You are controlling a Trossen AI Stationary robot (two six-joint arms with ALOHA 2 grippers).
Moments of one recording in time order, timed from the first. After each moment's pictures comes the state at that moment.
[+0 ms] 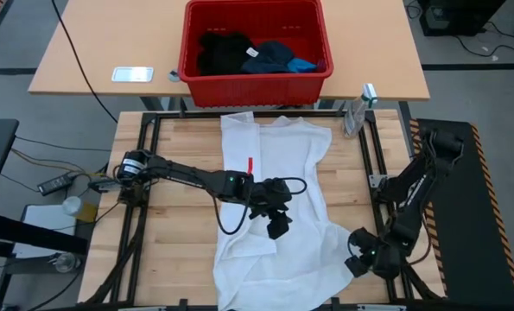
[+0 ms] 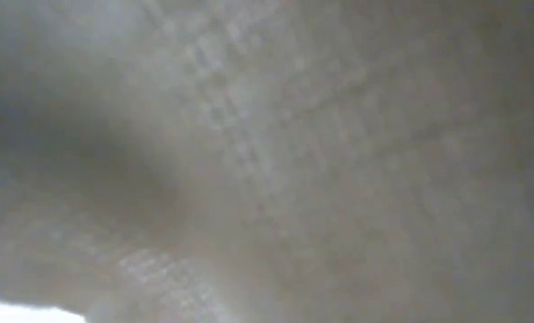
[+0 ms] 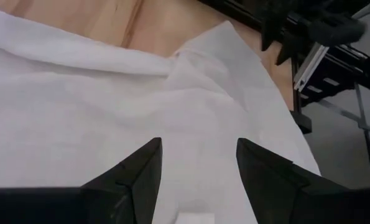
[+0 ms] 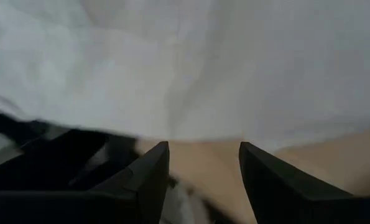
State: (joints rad) left arm -0.17 1.94 1.65 -0.42 0.01 -0.51; right arm 1.09 1.32 0.65 -0.44 0.05 2.18
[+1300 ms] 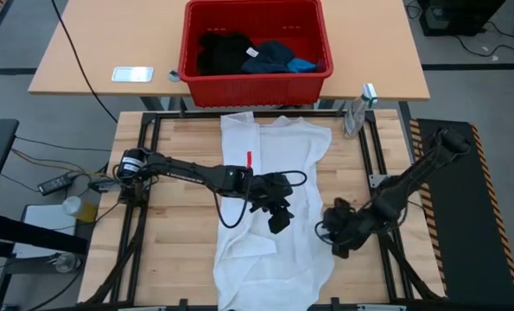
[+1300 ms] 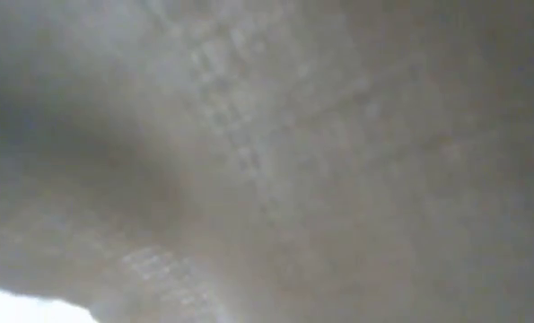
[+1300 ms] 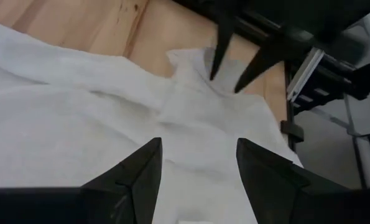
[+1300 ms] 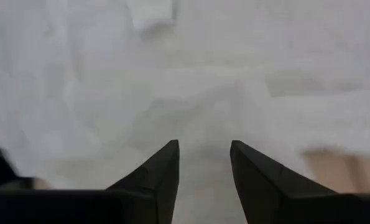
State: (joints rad) left arm -0.14 1.93 1.65 -0.40 0.04 -0.52; right arm 0.69 1.22 0.79 -0.65 0.28 0.89
